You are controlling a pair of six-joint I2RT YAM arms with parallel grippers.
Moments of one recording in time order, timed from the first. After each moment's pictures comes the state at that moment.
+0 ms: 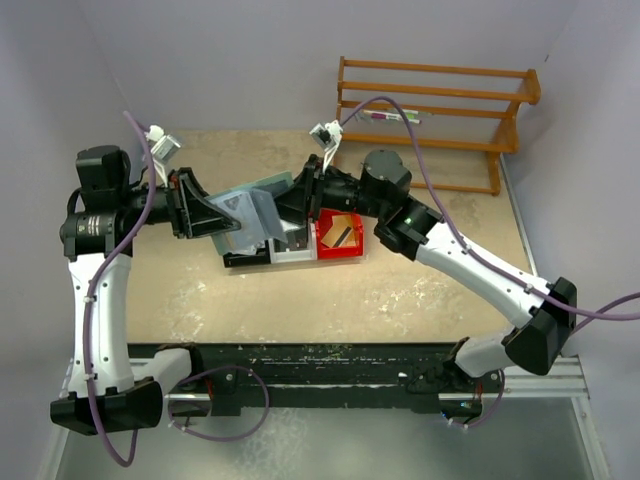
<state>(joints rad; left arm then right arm) 0.12 1.07 1.43 -0.87 1.51 -0.12 0.82 1.43 1.36 0.17 -0.57 0.65</state>
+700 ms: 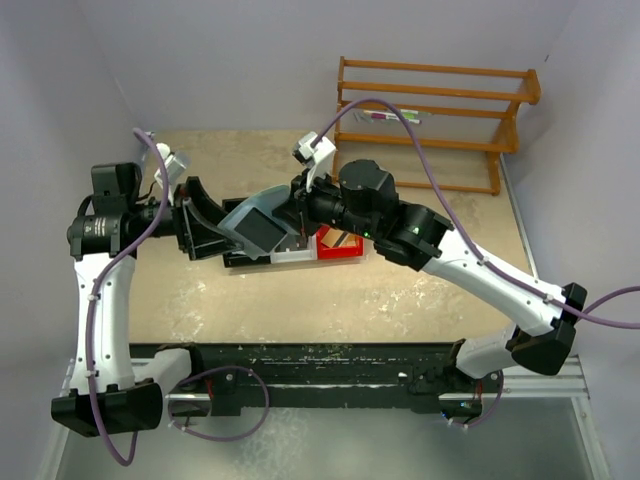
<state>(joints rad) 0.12 1.07 1.36 -1.04 1.50 0.21 1.01 1.42 1.58 -0.37 -0.01 0.26</state>
